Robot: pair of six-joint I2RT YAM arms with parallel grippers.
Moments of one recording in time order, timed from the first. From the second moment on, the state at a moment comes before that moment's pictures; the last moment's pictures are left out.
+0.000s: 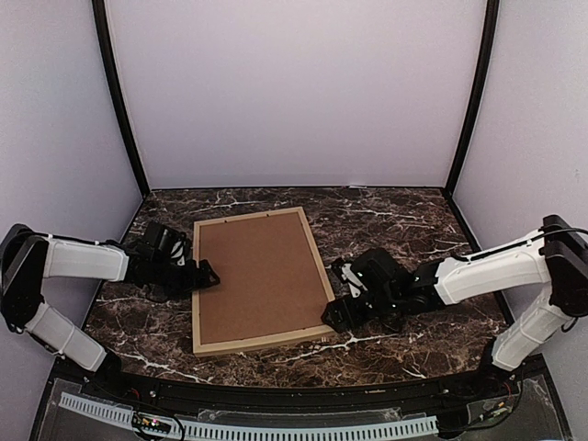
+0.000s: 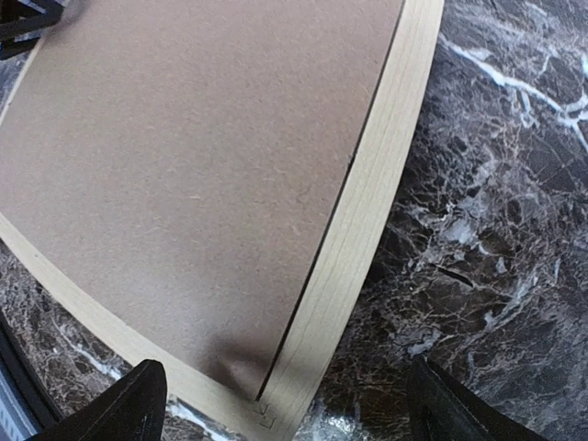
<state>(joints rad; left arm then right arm) -0.38 1.43 0.61 -0.15 0.22 -0.59 1.00 1.54 0.74 -0.13 0.03 0.45</state>
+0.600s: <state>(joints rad) -0.57 1.41 0.52 0.04 0.42 -0.76 0.76 1.39 0.72 -0.22 0.01 0.44</state>
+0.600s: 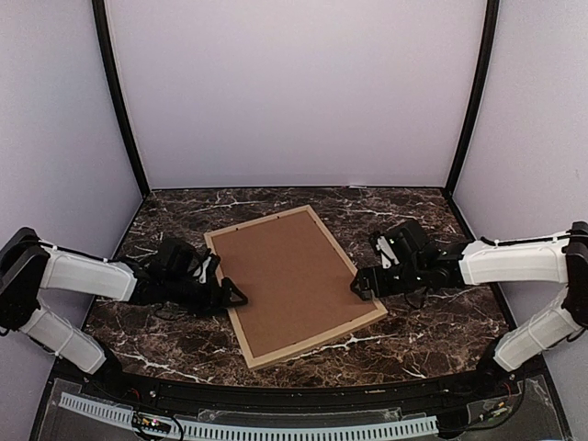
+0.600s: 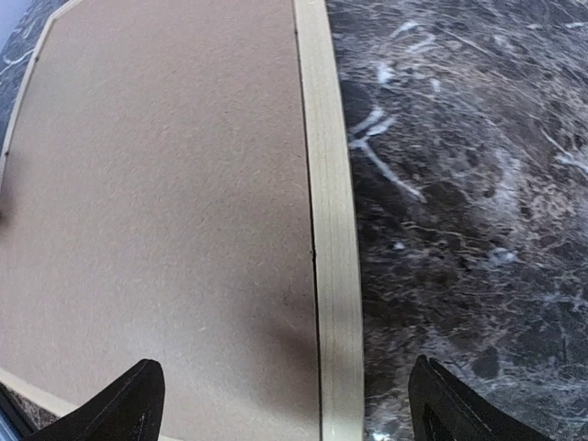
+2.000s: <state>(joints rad) -0.28 2.14 1.59 -0.28 0.35 -0.18 0.74 1.18 0.45 -0.23 -0.06 0.78</state>
